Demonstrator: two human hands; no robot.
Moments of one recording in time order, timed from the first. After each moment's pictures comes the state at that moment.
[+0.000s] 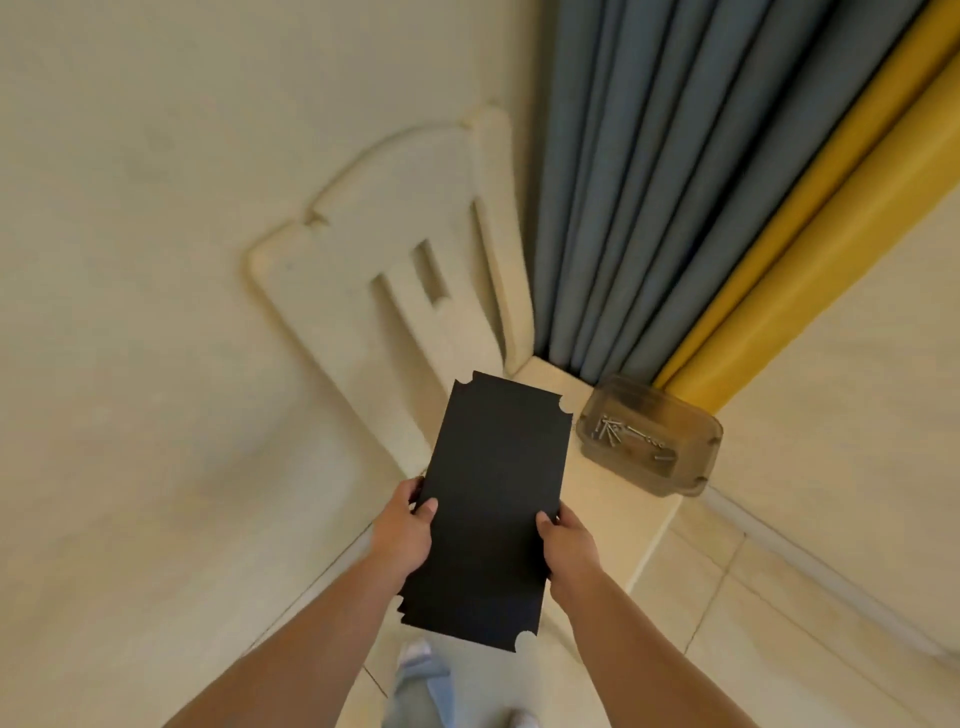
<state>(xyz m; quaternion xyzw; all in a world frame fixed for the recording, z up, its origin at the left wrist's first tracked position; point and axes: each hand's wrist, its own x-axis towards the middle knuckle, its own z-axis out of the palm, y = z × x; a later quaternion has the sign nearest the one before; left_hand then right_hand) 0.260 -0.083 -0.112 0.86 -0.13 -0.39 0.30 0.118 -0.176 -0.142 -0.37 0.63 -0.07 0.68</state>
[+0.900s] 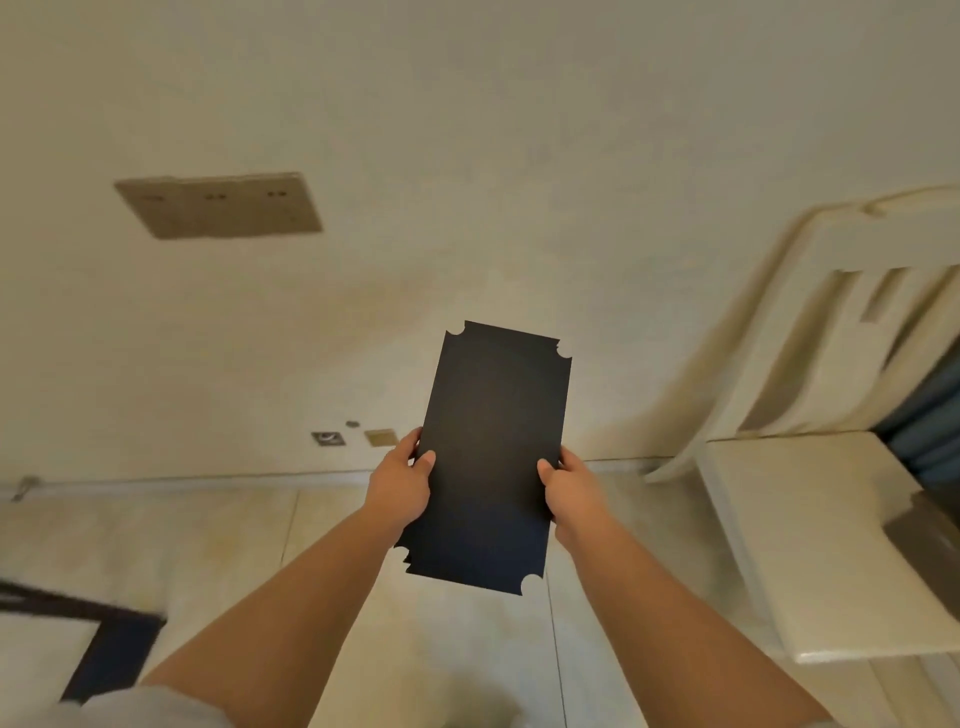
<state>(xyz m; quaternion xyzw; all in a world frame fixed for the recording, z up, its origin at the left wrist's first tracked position) 0.175 0.449 -0.011 0.85 0.16 -0.18 0.47 0.155 0.273 -0.044 -0.63 0.35 0.12 0.68</state>
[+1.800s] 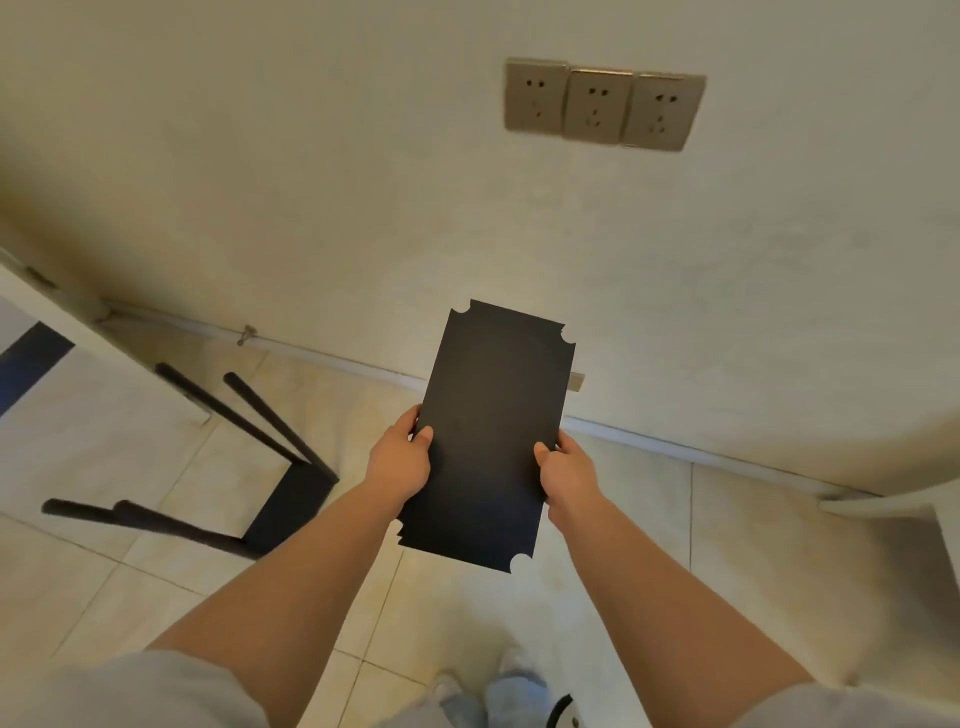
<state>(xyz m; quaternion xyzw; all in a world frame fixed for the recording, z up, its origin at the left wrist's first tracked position) 0.102 0.815 -0.035 0.82 0.31 -0.13 0.46 0.129 0.652 -0.063 -0.68 0.29 0.24 0.64</state>
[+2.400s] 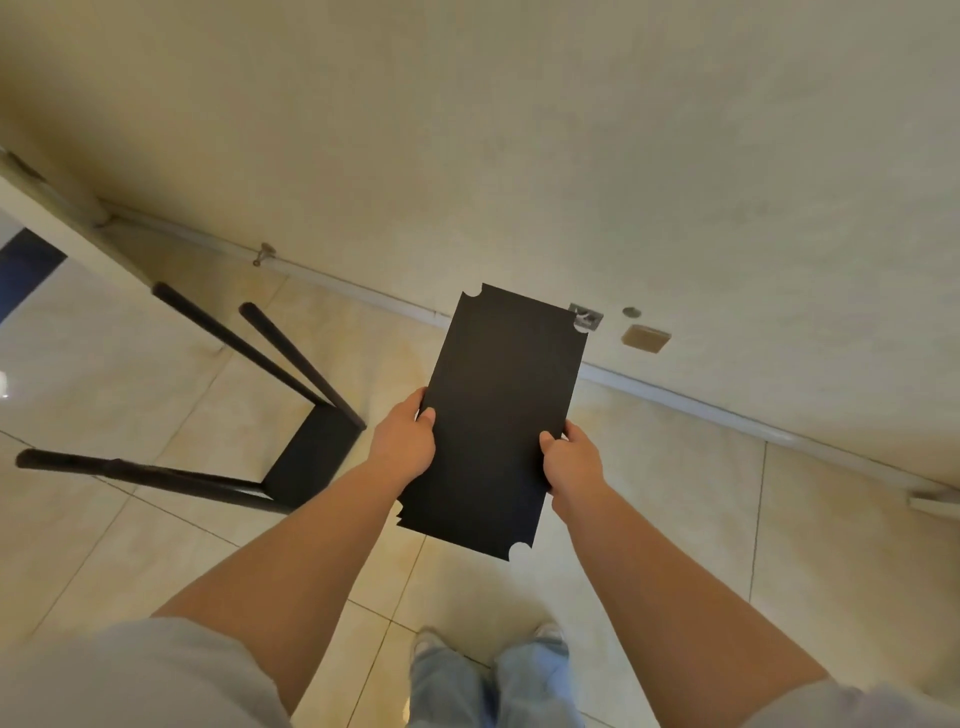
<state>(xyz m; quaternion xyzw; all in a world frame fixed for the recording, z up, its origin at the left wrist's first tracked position) 0.141 0.942 -0.171 0.81 0.35 -0.19 0.42 0.168 0.782 -0.207 -0.68 0.32 0.28 0.60</state>
